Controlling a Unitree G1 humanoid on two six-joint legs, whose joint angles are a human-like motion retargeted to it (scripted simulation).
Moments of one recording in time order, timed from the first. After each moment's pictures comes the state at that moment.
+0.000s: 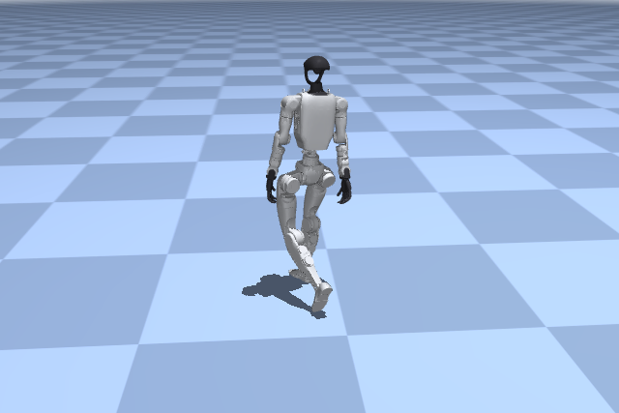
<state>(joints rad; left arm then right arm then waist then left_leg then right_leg) -0.05 0.14 -0.05 1.40 0.46 0.00 -0.11 0.02 -0.13 -0.36 1.70 -0.44 0.13 0.04 -0.10 0.04 0.17 0.21 -0.02 0.14 0.75 0.25 0.26 -0.16 0.08 0.04 0.21 0.15 0.03</state>
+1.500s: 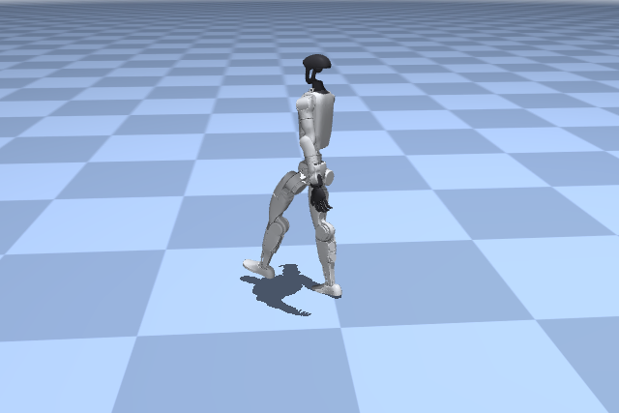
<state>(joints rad) 0.24 0.11 0.18 1.62 0.38 0.04 0.05 -0.23 -0.23 -0.17 1.47 -0.54 0.03 0.07 0.19 0.04 0.07 -0.38 -0.06 0.20 0.04 0.15 -0.08 0.19 0.04 -0.11 0.09 -0.07 -0.02</state>
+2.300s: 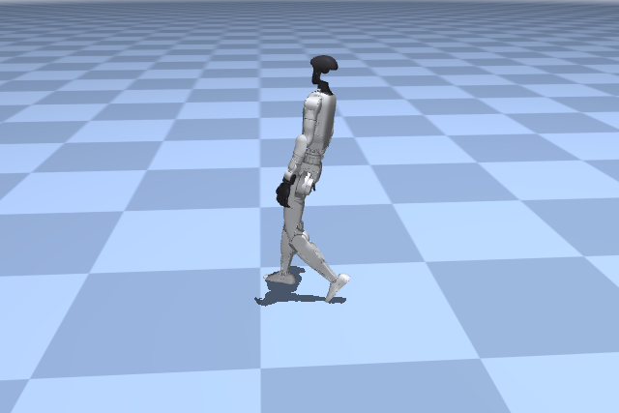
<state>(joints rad) -0.02 0.15 -0.04 1.34 0.42 -0.02 -0.08 0.10 -0.10 -0.12 1.17 -0.70 0.02 0.13 -0.12 -0.04 0.08 0.09 -0.09 0.11 0.79 0.19 0.20 -0.10 -0.11 -0.23 0.11 0.20 0.02</state>
